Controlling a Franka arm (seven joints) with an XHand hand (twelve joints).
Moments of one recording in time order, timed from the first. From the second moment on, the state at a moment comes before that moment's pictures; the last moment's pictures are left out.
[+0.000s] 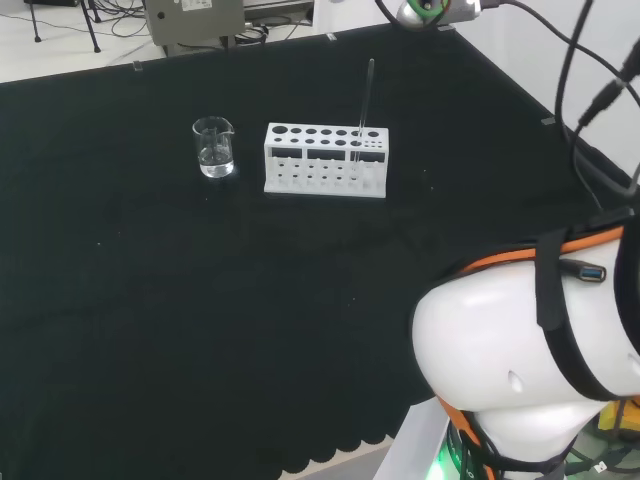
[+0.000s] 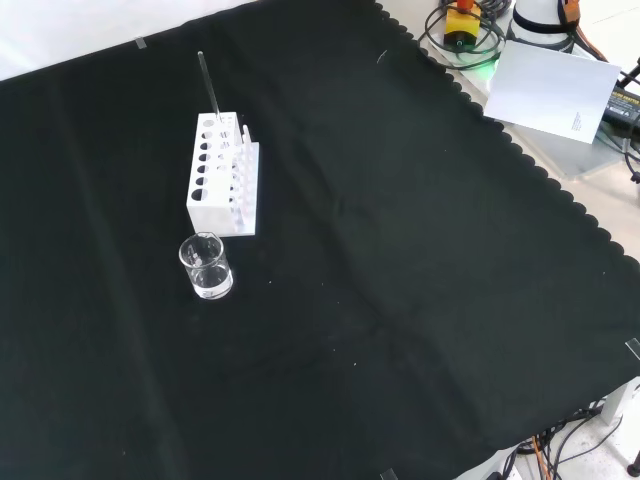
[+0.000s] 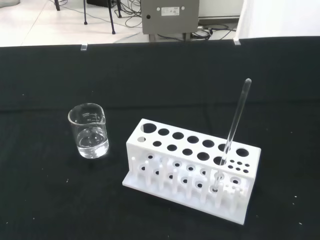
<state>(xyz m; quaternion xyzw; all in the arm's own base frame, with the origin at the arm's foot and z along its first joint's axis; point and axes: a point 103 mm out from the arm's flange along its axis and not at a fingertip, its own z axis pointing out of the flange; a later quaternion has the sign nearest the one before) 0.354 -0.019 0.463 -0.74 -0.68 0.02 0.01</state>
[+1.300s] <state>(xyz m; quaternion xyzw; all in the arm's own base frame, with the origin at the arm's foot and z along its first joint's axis) 0.471 -0.073 0.421 -0.74 -0.67 0.01 0.03</state>
